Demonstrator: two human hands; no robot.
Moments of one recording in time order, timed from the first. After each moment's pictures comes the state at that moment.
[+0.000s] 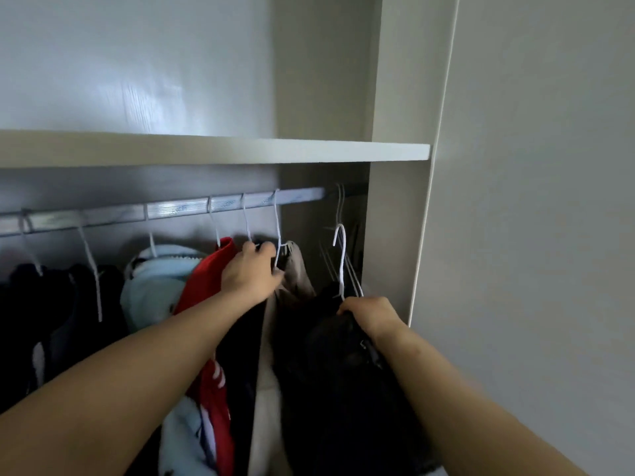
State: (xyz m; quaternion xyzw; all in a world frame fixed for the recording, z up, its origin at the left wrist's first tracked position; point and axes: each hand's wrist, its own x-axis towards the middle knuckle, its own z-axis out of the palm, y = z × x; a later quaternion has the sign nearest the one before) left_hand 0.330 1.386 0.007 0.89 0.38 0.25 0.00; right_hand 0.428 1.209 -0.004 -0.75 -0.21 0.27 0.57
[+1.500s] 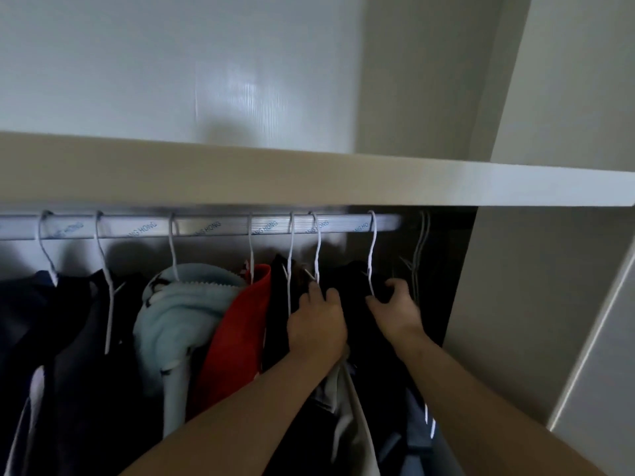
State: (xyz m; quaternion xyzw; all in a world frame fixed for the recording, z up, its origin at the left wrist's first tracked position) left_hand 0.414 1.409 -0.026 0.83 0.49 0.24 -0.06; right_hand 0.533 1.375 -0.011 -0.77 -0.38 0.14 0.49
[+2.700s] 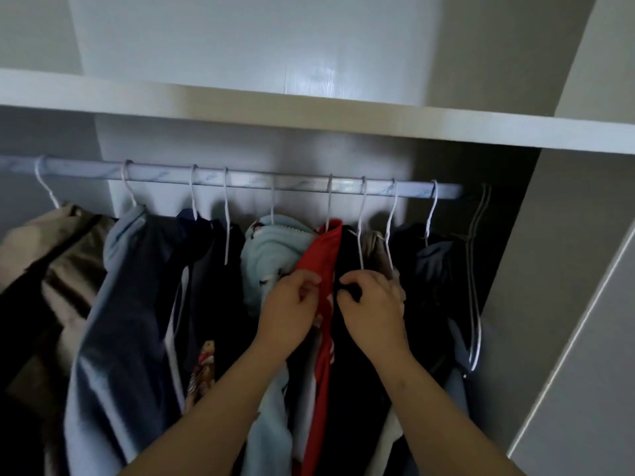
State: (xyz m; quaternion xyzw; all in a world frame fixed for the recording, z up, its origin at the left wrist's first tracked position) left_hand 0.266 1.336 -0.041 0.69 0.43 0.52 0.27; right_hand 0.383 1.295 -0.028 -0.69 -0.58 0.02 0.44
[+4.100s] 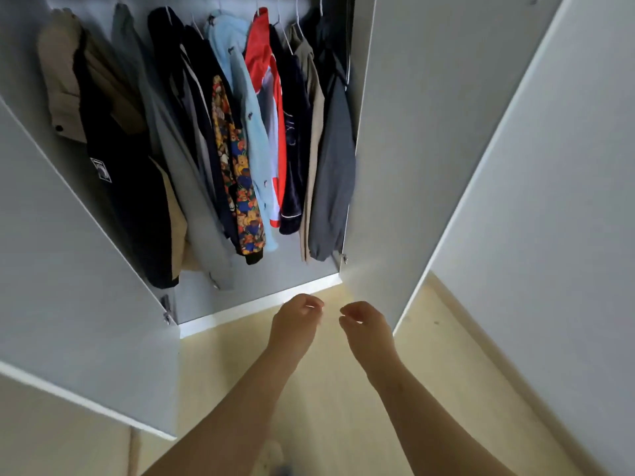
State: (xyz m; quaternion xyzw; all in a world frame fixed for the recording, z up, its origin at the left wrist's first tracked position) left_hand 0.053 0.751 -0.213 0.63 0.53 0.20 0.53; right_hand 0.148 0.683 -0.223 -0.79 -0.26 0.33 0.44
